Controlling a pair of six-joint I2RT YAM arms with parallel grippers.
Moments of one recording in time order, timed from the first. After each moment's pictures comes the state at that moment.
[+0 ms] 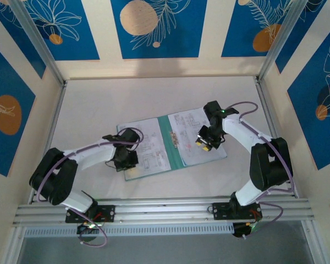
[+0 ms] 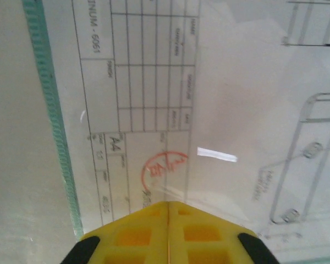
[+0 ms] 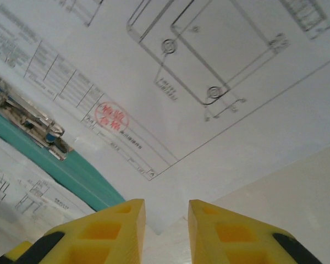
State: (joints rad) left arm -0.60 1.46 0.79 -0.71 0.11 -0.89; right arm 0.33 1.58 1.11 -0.97 -0.25 0.89
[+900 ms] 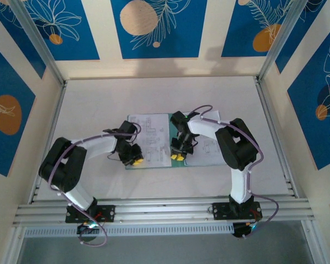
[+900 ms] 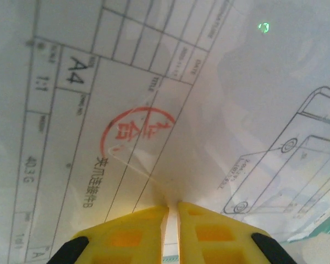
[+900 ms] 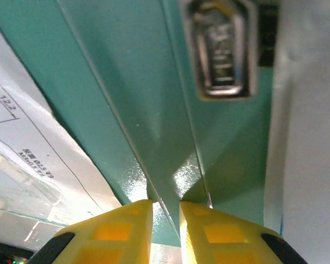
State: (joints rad) left arm -0.49 1.65 0.86 -0.57 0.34 -0.94; right arm 0.60 1.96 1.27 -0.93 -0.39 0.77
